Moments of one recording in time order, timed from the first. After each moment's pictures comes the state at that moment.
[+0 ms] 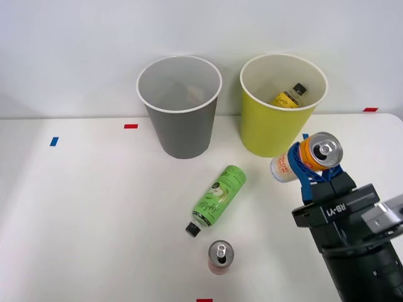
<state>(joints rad) 0.44 -0.37 0.30 -2.18 -0.04 -0.49 1.36</state>
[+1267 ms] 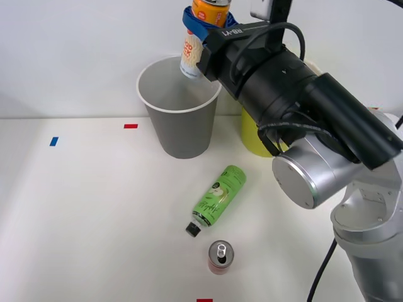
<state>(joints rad) -0.45 -0.21 0.32 -2.13 -0.21 0.51 1.24</state>
